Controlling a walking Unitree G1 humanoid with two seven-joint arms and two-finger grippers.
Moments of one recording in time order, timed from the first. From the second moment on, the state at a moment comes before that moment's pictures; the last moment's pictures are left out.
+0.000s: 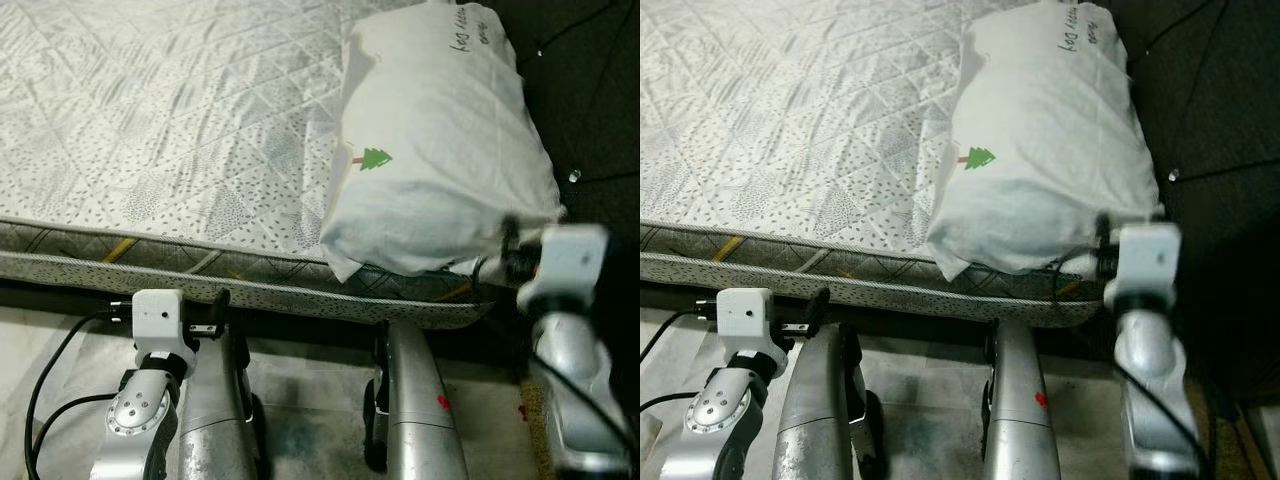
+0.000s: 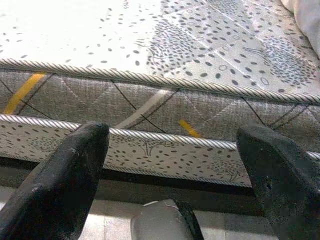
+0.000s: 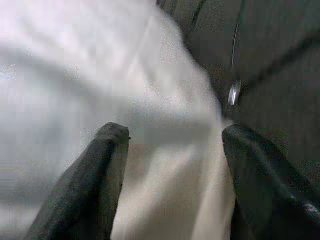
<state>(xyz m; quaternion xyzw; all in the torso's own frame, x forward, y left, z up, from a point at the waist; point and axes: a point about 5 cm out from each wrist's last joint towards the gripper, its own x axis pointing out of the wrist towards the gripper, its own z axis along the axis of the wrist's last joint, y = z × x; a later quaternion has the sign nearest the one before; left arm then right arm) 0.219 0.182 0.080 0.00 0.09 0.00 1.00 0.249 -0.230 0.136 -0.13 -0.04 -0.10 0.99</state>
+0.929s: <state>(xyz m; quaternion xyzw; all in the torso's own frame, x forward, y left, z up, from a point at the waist) 0.232 0.179 0.101 -0.01 0.04 0.01 1.00 0.250 -0.181 0.145 -0.02 -0.04 0.00 1.00</state>
